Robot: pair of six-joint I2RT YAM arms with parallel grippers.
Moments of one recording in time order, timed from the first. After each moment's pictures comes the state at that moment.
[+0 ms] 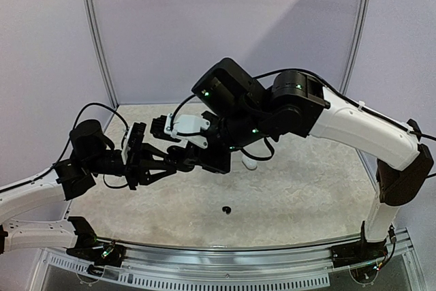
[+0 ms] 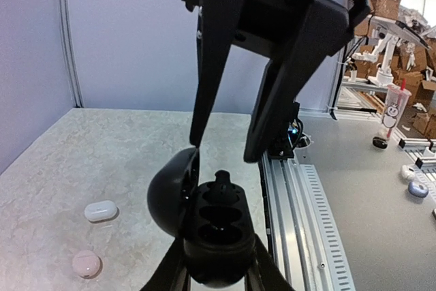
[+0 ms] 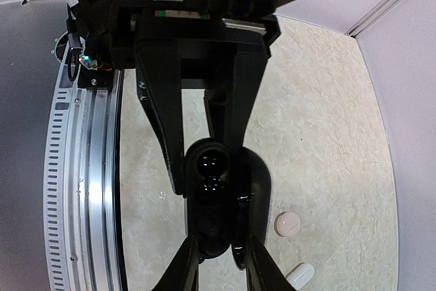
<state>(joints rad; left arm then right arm) -0.70 0.87 0.52 0.26 0.81 0.05 1.31 1.88 2.13 -1.02 0.08 -0.32</state>
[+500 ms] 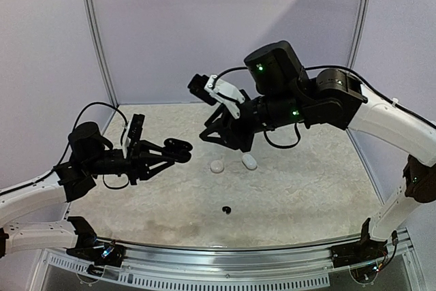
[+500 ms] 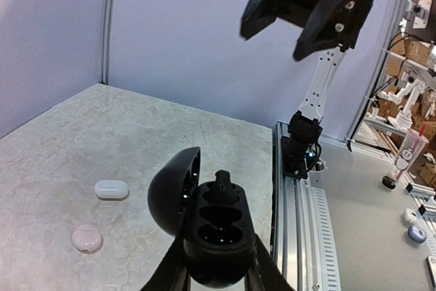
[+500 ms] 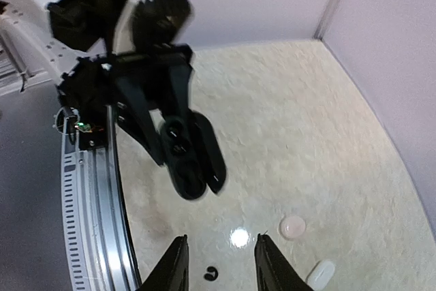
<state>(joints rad) -0.65 0.86 0.48 0.32 0.73 -0.16 1.20 1.64 1.84 -0.75 -0.03 -0.16</state>
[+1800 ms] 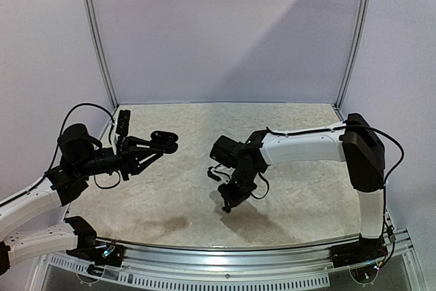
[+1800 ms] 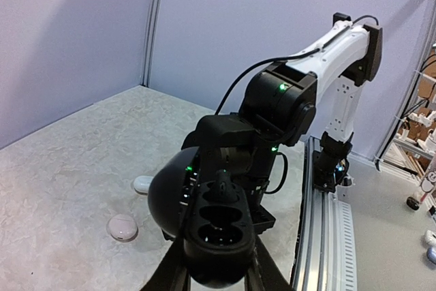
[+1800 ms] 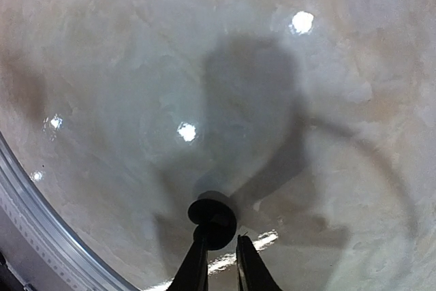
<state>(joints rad) -0.53 0.75 0.45 0.26 0.67 -0.19 1.05 2.08 1.54 -0.83 -0.20 0.33</state>
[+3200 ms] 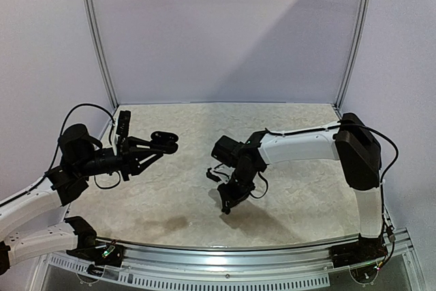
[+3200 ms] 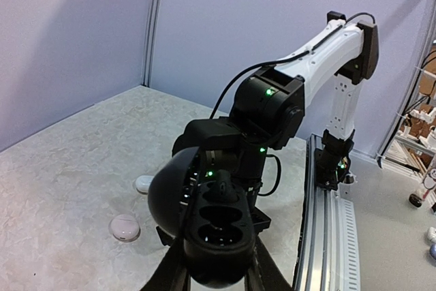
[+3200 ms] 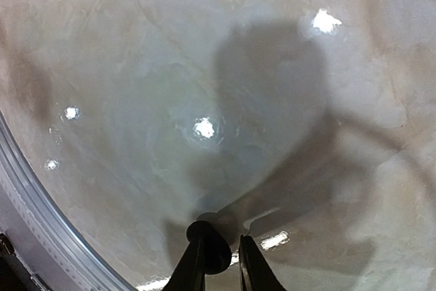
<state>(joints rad) -0.53 0.75 0.44 0.26 0.67 -0.17 1.03 2.12 1.54 -0.79 -0.29 0.29</state>
